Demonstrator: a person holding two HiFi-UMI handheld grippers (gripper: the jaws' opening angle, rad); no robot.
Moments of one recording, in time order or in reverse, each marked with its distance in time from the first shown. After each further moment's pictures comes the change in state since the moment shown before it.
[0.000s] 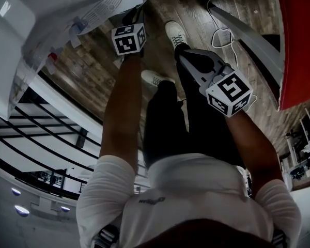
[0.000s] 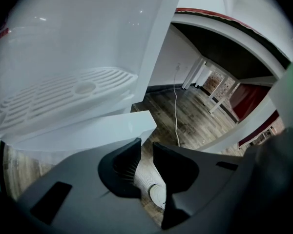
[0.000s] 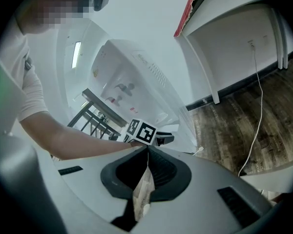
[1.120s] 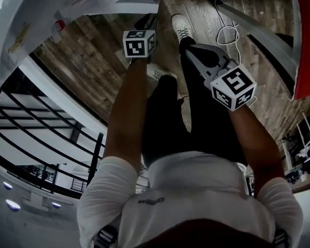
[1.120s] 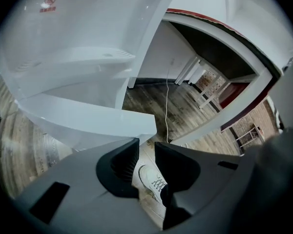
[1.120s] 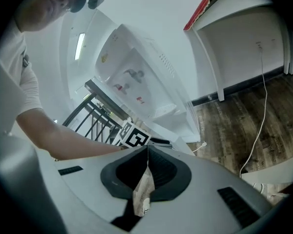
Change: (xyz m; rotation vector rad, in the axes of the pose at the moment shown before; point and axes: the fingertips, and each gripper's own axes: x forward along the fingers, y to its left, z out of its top) left arm -0.036 -0.019 -0.075 -0.027 0.073 -0.103; right arm 0.013 0.024 -0.029 -0.052 0.056 0.002
